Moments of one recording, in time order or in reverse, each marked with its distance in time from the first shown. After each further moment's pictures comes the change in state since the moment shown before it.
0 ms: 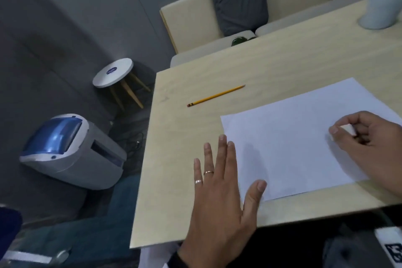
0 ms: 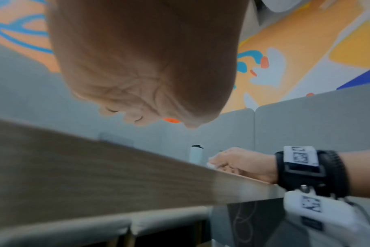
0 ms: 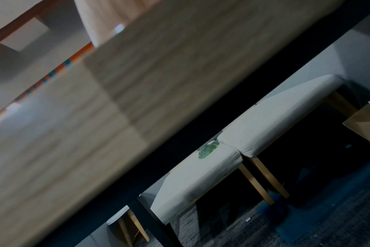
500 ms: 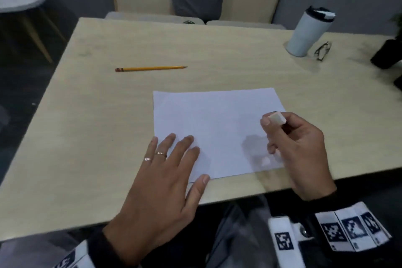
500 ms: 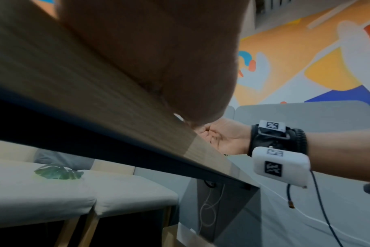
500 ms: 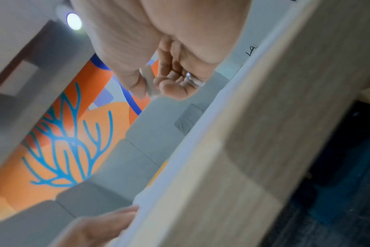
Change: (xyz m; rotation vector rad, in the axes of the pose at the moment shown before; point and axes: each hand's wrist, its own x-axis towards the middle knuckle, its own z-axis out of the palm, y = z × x) left_hand 0.015 0.011 0.047 0.055 -0.008 0.231; right_hand -0.019 -0.063 -0.025 0.349 0.007 0.017
